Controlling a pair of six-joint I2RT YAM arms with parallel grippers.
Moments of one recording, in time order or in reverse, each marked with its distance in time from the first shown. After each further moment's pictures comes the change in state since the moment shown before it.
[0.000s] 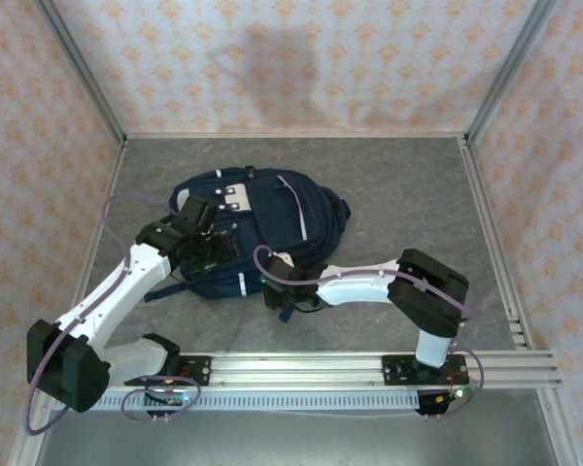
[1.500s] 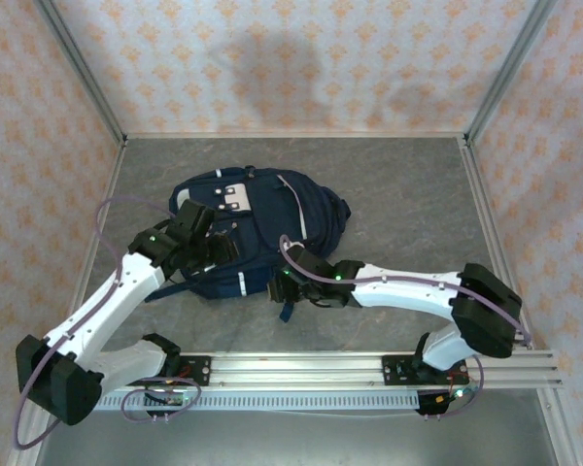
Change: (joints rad) left arm -0.038 -0.065 -0.001 0.003 -0.009 -0.053; right arm -0.030 -0.293 -0.082 -0.050 -0.035 -0.061
